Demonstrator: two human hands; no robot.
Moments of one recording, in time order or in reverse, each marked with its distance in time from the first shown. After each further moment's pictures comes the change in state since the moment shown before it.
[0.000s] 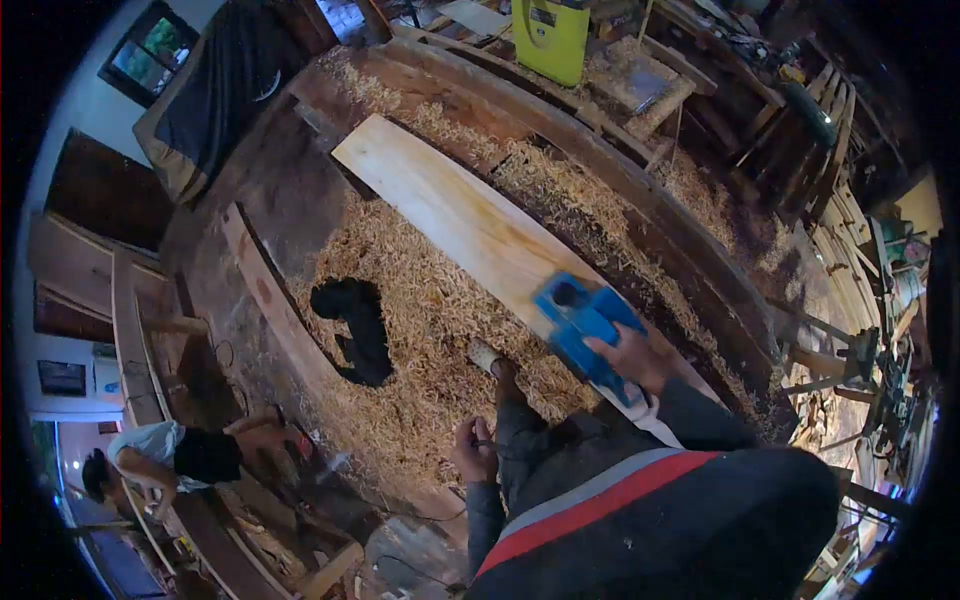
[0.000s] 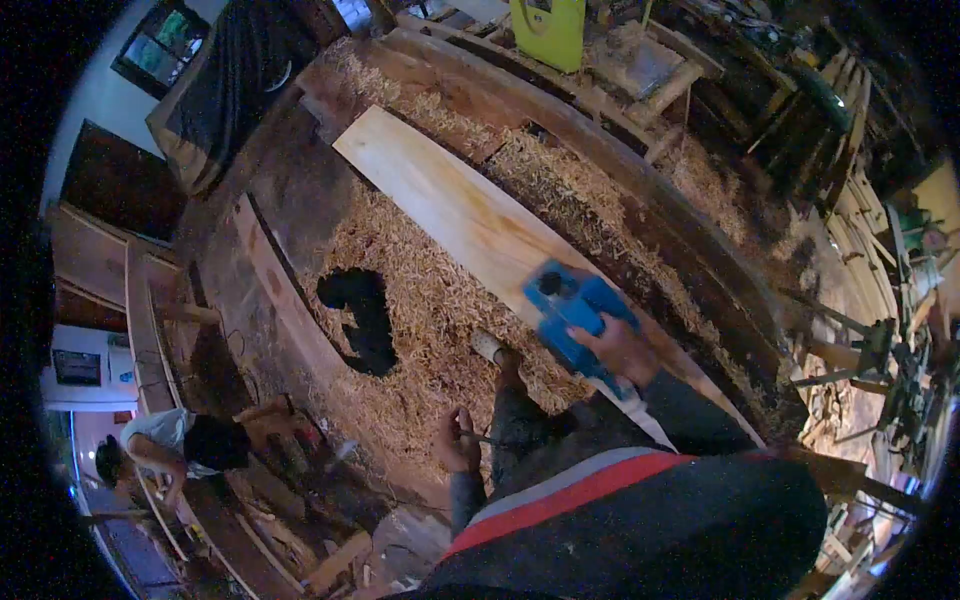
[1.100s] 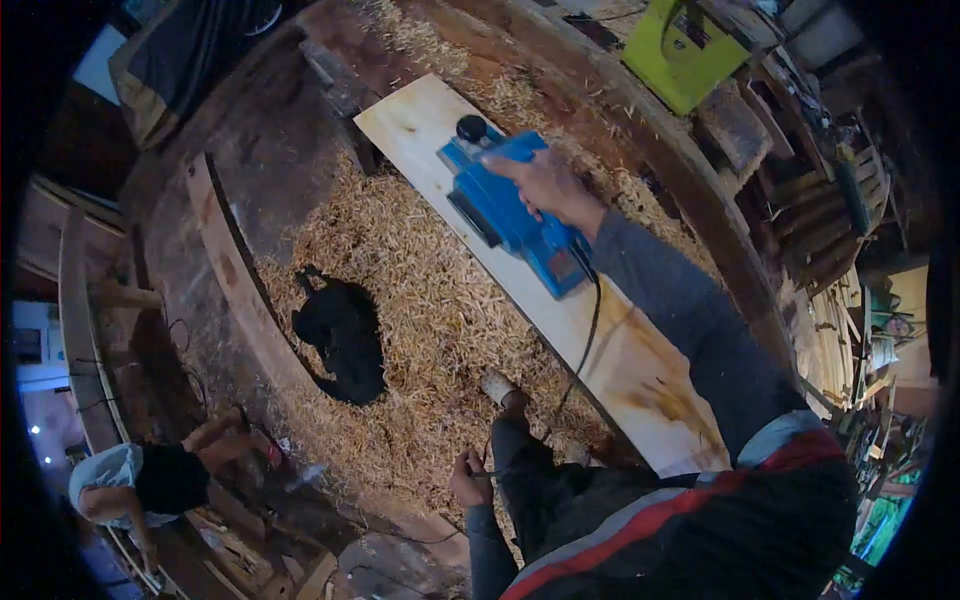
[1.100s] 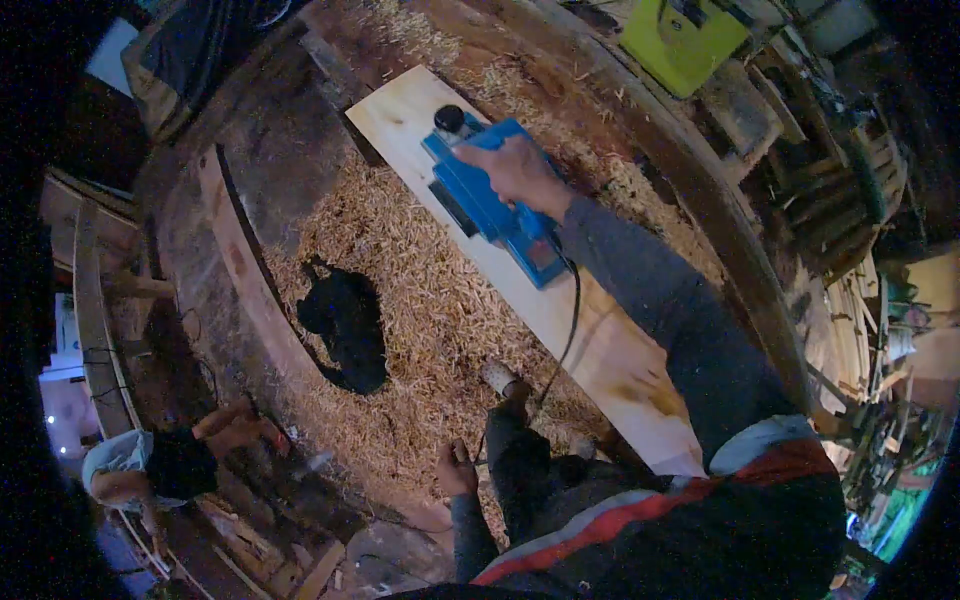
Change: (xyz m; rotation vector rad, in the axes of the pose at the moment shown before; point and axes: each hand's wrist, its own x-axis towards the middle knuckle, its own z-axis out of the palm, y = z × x) left_hand 0.224 -0.142 0.038 0.096 -0.085 -0.381; right_hand 0.505 -0.241 0.166 -0.036 -0.047 -0.106
